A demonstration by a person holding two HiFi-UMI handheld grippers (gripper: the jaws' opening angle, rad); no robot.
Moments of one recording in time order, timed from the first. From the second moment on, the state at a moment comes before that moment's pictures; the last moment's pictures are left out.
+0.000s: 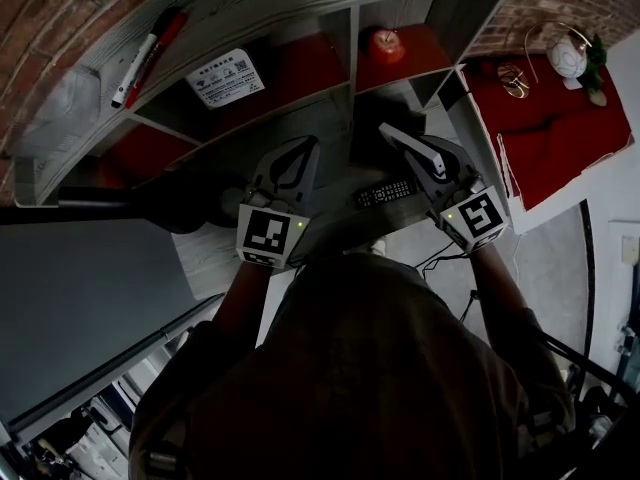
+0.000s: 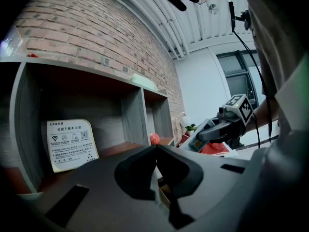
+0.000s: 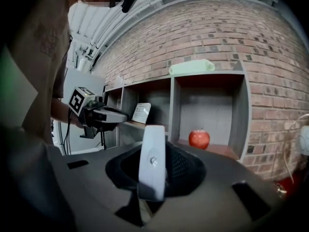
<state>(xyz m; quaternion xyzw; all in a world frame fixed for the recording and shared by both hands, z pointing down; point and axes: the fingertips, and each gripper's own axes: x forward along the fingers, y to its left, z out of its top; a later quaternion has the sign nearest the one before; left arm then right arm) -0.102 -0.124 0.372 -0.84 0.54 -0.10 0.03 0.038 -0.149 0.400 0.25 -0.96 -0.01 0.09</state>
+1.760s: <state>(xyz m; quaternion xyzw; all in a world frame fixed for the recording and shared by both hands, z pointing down) -0.146 -0.082 0.404 -0.81 0.58 -0.09 -0.05 -0.105 -0.053 0.695 -0.03 -0.88 0.24 0.40</state>
